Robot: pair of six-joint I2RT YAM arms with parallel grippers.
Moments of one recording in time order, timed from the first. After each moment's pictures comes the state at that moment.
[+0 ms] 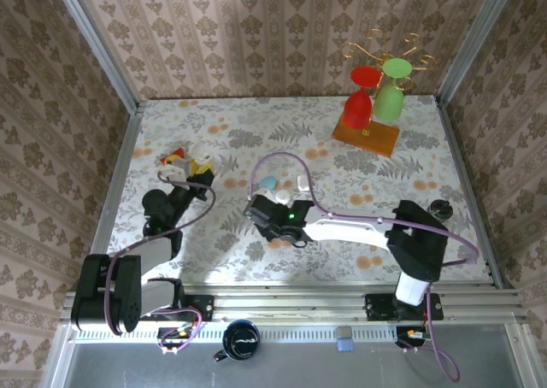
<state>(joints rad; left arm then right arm) -0.12 1.20 0.23 1.08 0.44 -0.16 1.07 1.72 1.17 -0.49 0.34 0.42</state>
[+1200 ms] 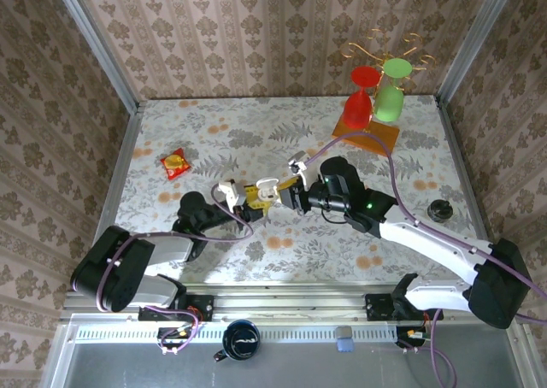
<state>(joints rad) -0.52 1.36 0.26 1.14 0.80 -0.06 0.76 1.24 0.89 -0.08 -0.26 0.22</state>
